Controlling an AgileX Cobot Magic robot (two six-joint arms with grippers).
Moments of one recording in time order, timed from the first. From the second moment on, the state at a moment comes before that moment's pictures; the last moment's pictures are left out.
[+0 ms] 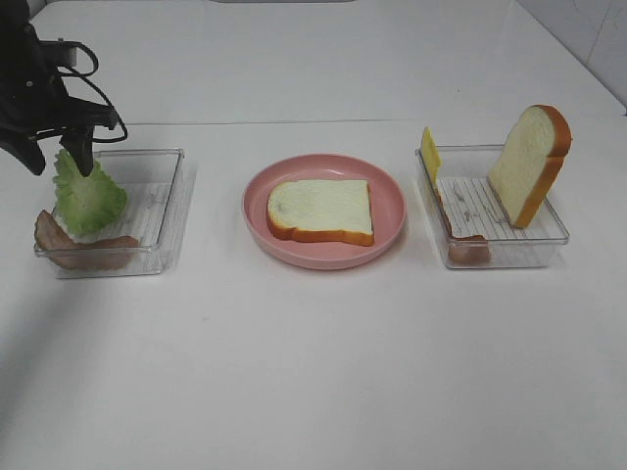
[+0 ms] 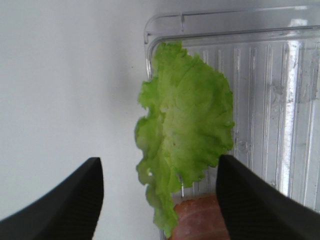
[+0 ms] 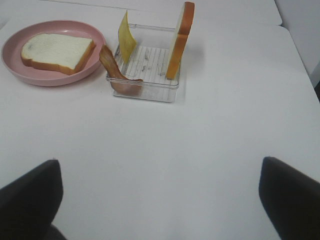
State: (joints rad) left arm -0.05 2.32 -1.98 0.01 1.15 -0.08; right arm 0.12 -0.01 -0.50 0.02 1.05 -0.06
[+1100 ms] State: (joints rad) left arm -0.05 2.18 -1.98 0.00 1.15 -0.03; right arm 0.12 -0.01 -0.50 0.02 1.05 -0.06
